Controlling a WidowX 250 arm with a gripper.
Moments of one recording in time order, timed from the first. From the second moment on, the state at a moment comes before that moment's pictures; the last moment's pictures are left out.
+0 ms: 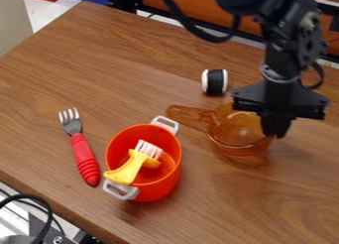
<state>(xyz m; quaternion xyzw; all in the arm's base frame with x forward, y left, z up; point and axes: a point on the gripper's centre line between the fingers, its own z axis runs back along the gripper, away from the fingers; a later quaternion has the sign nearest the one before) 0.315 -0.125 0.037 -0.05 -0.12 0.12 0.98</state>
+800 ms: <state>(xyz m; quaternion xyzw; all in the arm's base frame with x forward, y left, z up) 0.323 -0.125 0.028 -0.13 -0.09 0.16 0.97</state>
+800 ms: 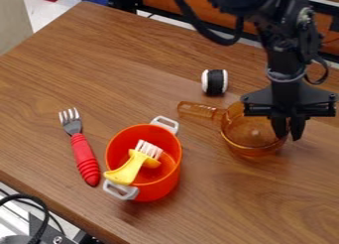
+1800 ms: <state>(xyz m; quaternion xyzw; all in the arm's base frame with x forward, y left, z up) 0.322 -0.075 0.076 -0.14 -0.13 0.20 0.96</state>
